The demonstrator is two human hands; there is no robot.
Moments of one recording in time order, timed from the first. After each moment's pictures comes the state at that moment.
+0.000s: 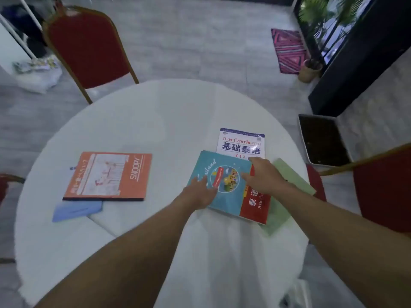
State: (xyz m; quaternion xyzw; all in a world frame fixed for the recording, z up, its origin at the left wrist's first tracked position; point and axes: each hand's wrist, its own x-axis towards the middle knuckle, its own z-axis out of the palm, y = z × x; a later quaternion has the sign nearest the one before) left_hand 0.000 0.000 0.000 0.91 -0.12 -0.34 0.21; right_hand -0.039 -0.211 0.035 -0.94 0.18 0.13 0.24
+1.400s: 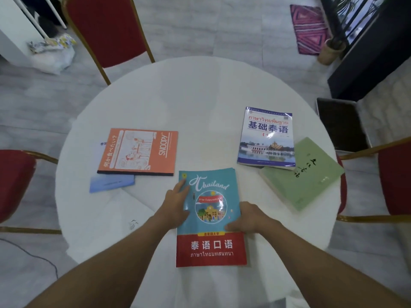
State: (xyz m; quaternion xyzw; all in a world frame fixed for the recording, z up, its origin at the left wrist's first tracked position) left_hand -0.054 0.181 -0.044 0.92 -0.19 -0.29 0.21; right_hand -0.137 -0.056 -0.035 -0.83 0.20 0.38 0.36
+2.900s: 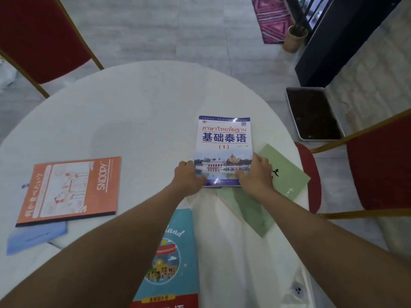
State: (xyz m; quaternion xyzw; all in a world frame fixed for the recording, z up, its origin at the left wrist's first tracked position) left_hand 0.055 -0.051 -0.050 0.92 -0.13 -0.31 0.22; right_hand -0.043 -0.228 -0.035 -0.88 0.37 0.05 0.30
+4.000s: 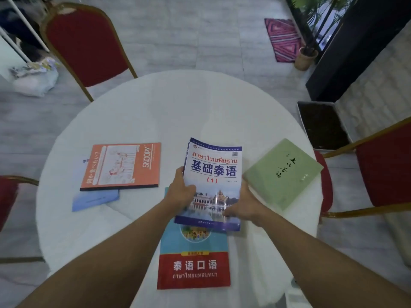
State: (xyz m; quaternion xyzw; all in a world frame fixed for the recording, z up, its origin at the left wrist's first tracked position) left_hand -0.027 0.096 0.000 0.81 0.04 -0.32 0.49; right_hand -0.122 -0.090 -0.017 -0.73 0.30 0.21 0.57
